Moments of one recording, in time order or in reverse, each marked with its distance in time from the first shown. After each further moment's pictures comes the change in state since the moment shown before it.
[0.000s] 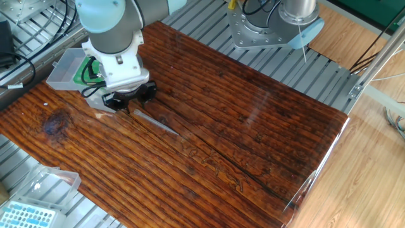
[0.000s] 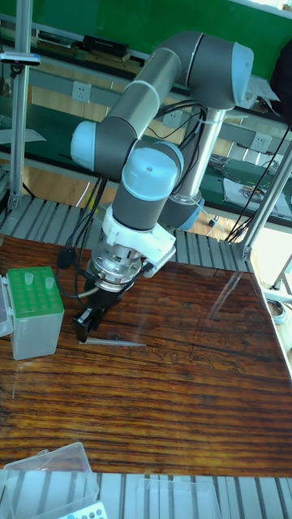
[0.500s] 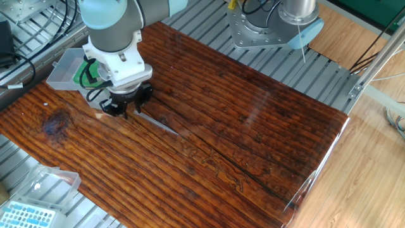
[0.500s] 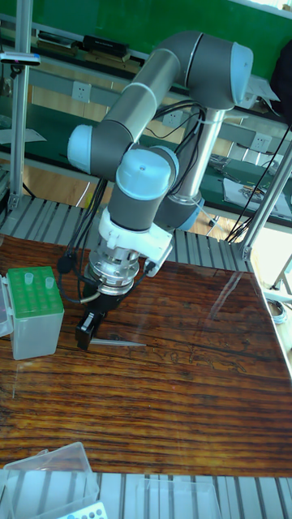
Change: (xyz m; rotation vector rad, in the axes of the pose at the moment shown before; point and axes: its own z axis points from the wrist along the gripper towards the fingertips) arm -0.009 -0.007 0.009 0.014 -0.051 -0.139
